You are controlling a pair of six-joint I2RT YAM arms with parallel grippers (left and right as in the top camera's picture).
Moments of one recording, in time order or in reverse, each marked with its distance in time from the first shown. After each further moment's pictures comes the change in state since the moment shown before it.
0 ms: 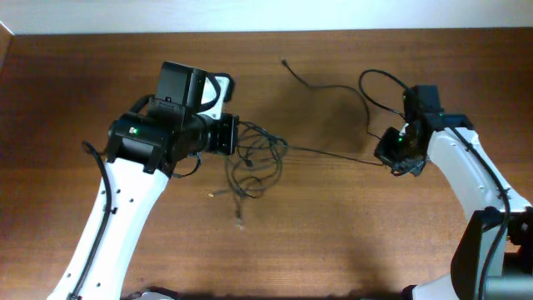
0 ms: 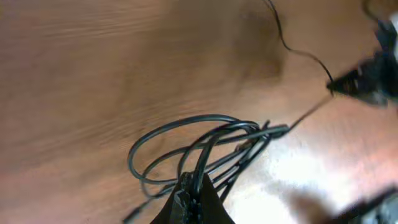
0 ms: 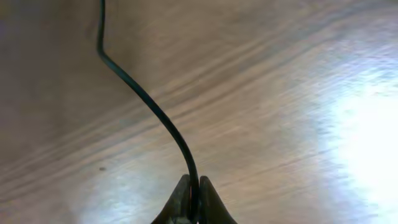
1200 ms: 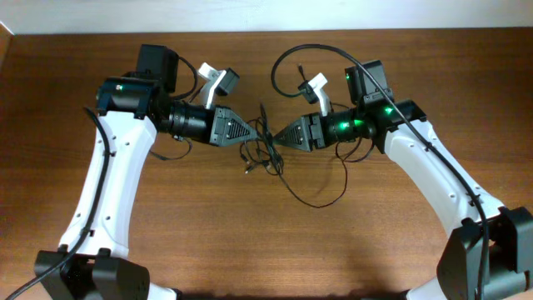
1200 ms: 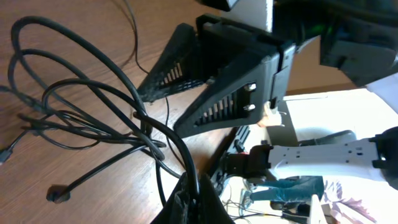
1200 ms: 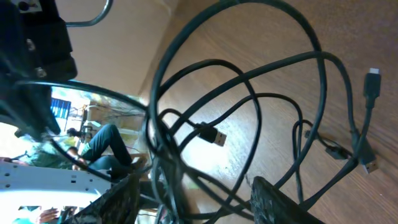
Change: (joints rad) left arm 0.190 0.217 0.109 -0.212 0.731 0.315; right arm 0.318 0.016 0.160 0.271 -0.976 -0.404
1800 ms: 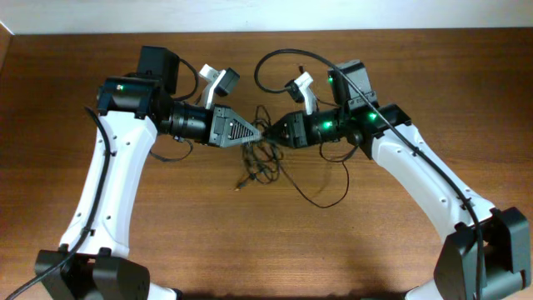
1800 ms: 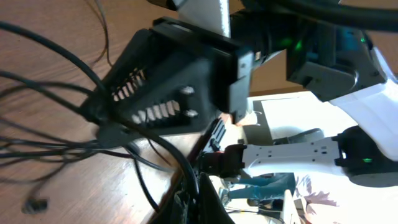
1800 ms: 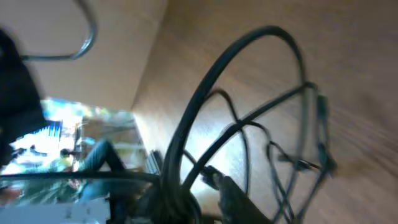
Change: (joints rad) left arm -0.001 0.000 0.000 -0.027 0.109 -0.015; right arm 0.082 0.000 0.000 0.121 0.150 0.210
